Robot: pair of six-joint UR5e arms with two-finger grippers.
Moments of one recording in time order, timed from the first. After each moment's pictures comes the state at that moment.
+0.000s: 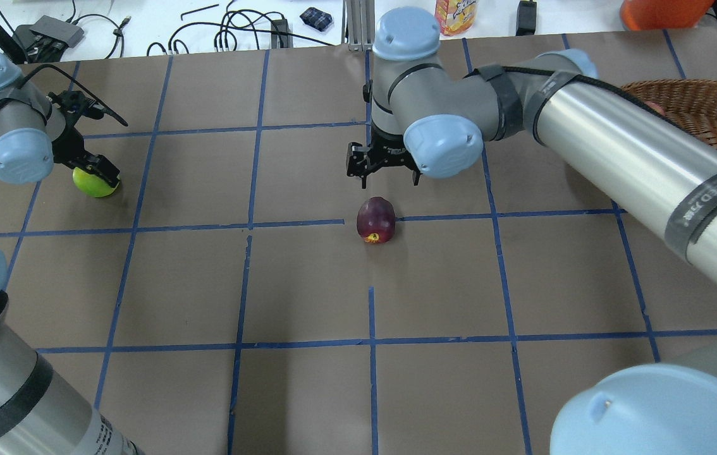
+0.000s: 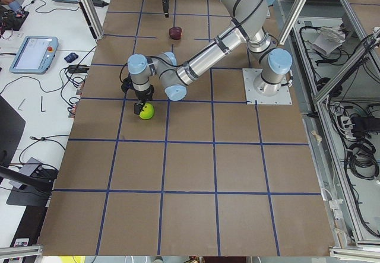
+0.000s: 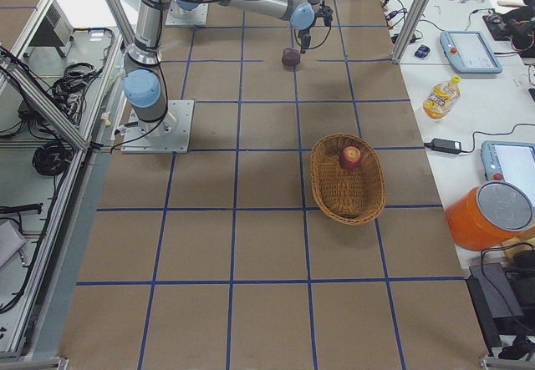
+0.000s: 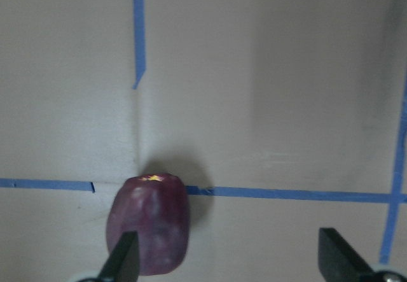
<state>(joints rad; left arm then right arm) -1.11 -2.18 -1.58 -0.88 1.62 0.83 1.88 -1.10 1.57 -2.03 -1.50 0.25</state>
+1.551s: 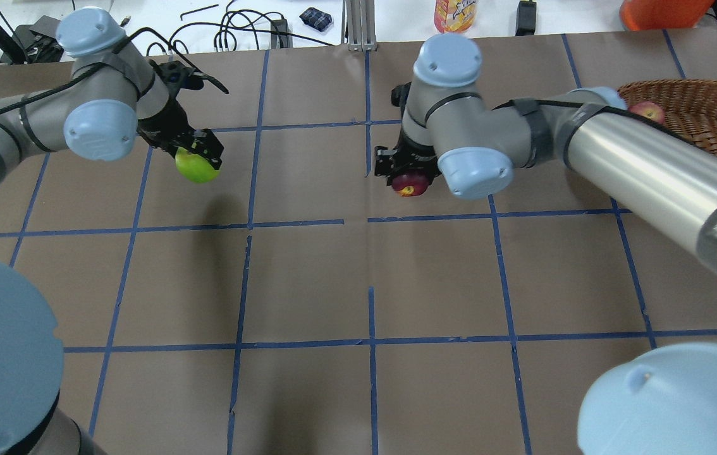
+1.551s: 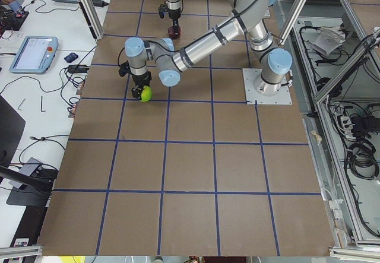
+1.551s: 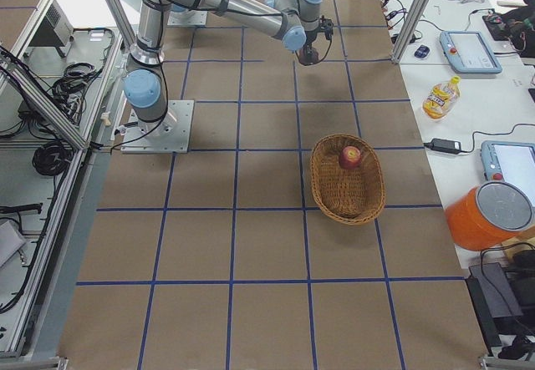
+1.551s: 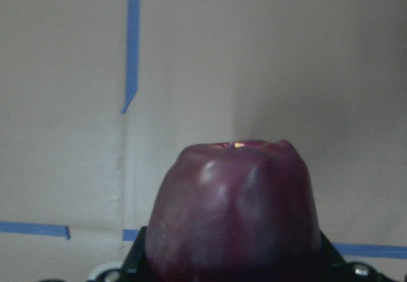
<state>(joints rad) -1.48 -2.02 -1.63 -1.07 1.45 0.37 1.71 -1.15 1.67 -2.20 -1.48 0.14</state>
